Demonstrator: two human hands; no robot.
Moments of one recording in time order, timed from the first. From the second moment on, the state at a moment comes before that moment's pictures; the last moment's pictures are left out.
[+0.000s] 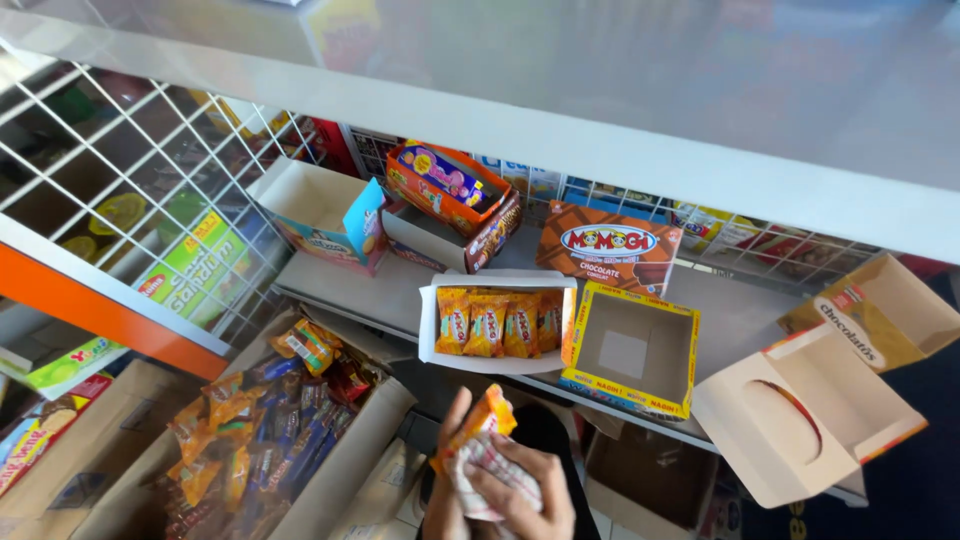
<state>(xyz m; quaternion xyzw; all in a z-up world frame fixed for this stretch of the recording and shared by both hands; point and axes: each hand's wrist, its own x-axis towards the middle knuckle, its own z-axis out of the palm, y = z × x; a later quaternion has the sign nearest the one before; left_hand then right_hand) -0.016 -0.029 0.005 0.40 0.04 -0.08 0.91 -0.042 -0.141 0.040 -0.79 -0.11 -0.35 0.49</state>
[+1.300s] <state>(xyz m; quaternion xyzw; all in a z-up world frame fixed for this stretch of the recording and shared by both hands) -0.012 -0.021 0.011 0.47 -0.12 -0.02 0.88 -0.029 -0.151 0.061 -0.79 -0.06 -0.31 0.53</state>
